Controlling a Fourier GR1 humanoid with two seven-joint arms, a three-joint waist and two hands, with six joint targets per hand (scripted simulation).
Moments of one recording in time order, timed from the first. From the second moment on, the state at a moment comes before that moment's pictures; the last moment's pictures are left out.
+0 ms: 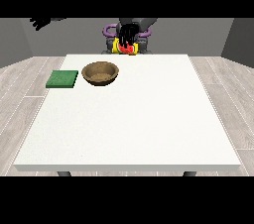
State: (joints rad) left arm -0.85 0.01 -0.57 -0.67 -1.20 0.44 0.47; right arm -0.29 -0.41 -0.38 -1.18 -0.35 0.29 0.02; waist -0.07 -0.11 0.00
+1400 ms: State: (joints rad) left arm -0.97 0.04 -0.78 -0.64 -1.66 0.01 0.41; right arm -0.32 -0.39 -0.37 -1.20 -0.41 0.30 0.04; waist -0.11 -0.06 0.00
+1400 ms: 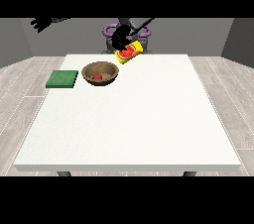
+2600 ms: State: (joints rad) left arm -0.51 0.02 -0.25 -1.03 -0.78 0.44 0.15; right arm -0.29 -0.30 -0.35 -1.26 -0.36 0.18 0.03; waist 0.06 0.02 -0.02
